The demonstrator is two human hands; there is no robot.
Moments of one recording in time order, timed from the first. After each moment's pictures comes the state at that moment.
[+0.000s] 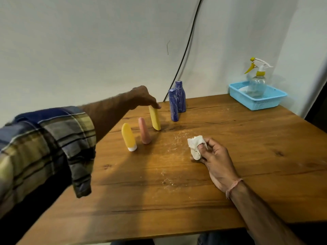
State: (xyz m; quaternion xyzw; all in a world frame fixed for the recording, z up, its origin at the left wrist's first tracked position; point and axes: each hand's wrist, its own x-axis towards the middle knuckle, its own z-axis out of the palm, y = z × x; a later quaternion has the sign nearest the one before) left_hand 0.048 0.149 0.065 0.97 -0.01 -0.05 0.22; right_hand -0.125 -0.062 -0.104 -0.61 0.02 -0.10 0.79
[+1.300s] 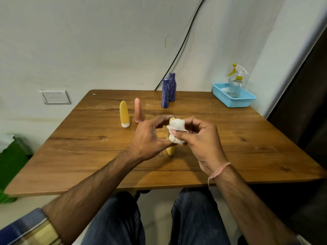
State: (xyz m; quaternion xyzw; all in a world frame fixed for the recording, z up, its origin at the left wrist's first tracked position) left_hand -0.186 0.142 -0.029 0.83 -0.28 0.12 0.47; right_hand -0.236 -0.016 -0.005 -0.75 -0.03 -0.16 0.64
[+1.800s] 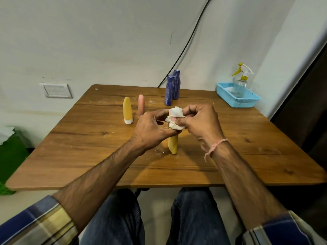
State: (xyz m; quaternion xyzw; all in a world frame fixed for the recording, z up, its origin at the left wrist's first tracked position) left_hand -0.168 0.144 -0.027 0.82 -0.22 0.09 0.52; right_hand -0.193 -0.009 0.014 -0.84 0.02 -0.17 0.51
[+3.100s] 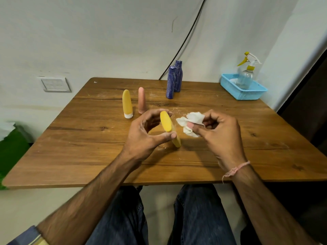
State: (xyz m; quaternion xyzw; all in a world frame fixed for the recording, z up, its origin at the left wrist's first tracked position) left_hand -0.192 0.159 -0.056 0.69 -0.21 0.07 0.69; right_hand -0.227 -0.036 -0.012 -0.83 0.00 -0.25 0.50
